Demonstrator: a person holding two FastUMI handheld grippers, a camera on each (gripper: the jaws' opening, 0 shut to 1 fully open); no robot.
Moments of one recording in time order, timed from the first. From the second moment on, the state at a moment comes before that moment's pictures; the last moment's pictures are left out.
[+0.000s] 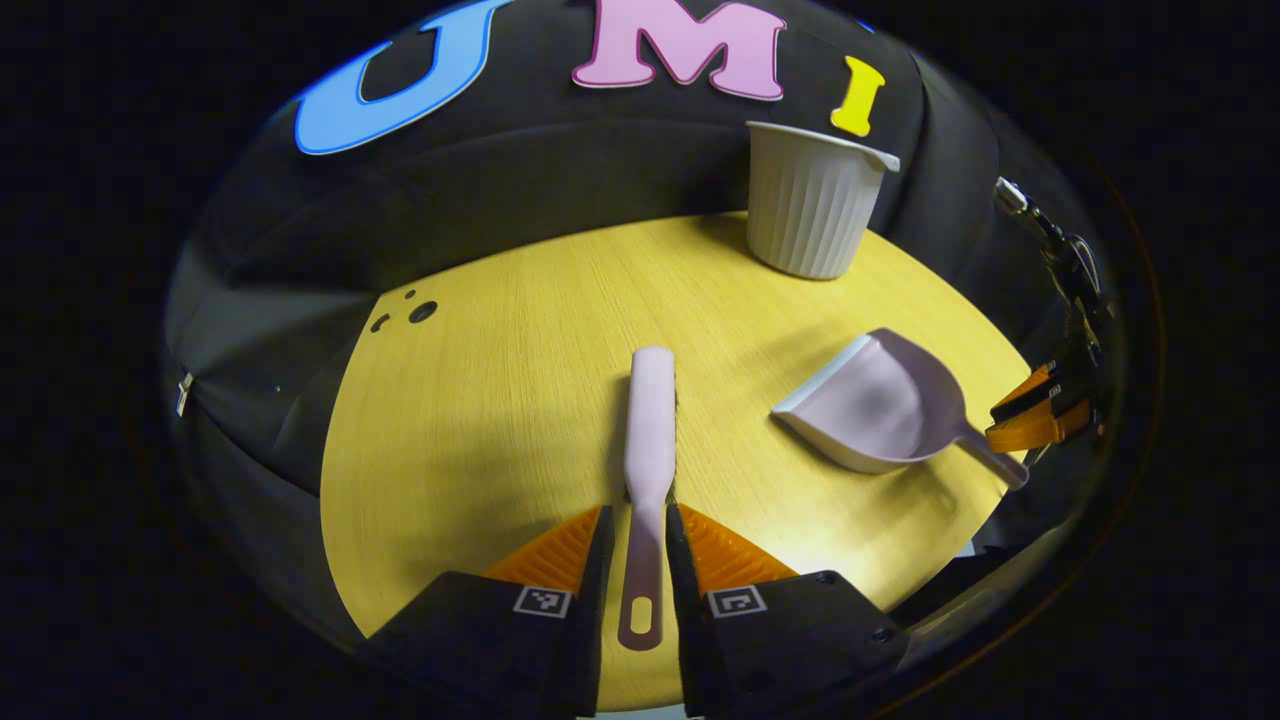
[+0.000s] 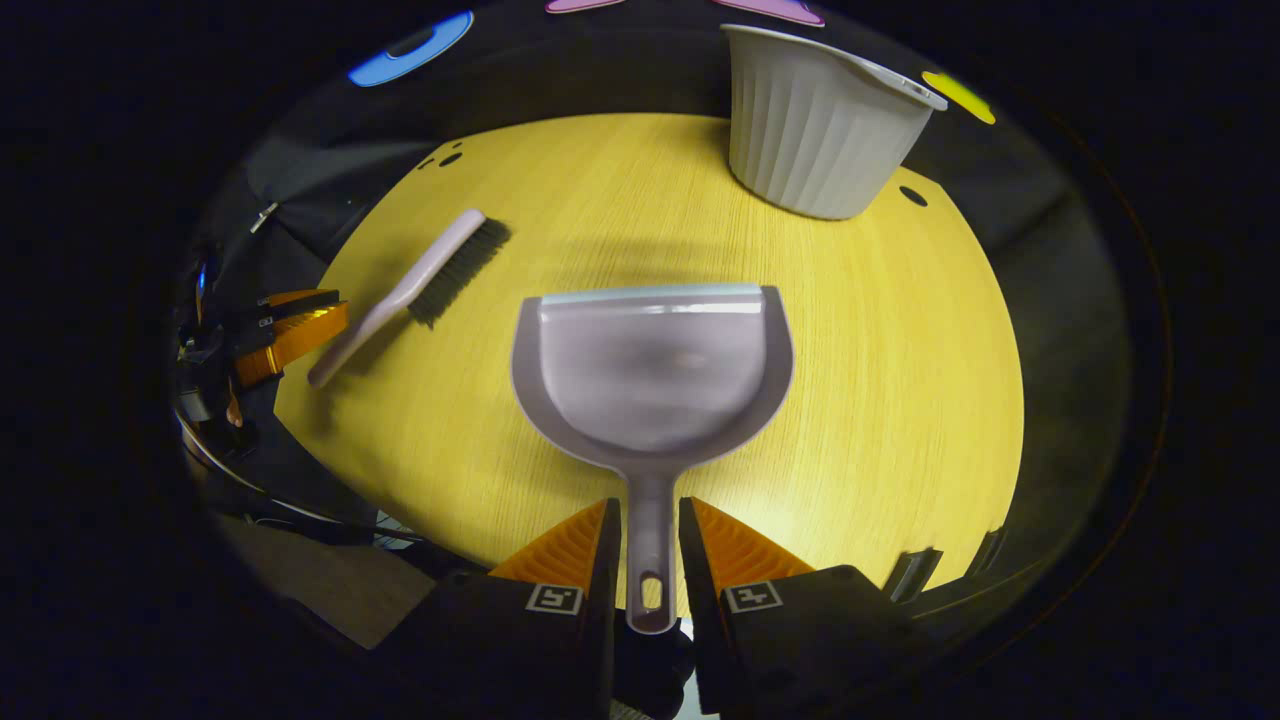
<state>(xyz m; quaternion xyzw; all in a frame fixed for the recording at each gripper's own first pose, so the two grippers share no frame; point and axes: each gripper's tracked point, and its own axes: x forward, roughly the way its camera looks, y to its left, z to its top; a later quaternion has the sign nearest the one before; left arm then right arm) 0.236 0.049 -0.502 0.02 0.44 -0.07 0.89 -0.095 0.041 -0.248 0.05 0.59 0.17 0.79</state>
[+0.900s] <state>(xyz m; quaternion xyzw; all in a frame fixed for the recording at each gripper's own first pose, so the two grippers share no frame) 0.285 0.012 -0.357 -0.02 0.24 -0.09 0.97 0.005 0.026 -0.097 0.08 0.28 0.12 0.95</state>
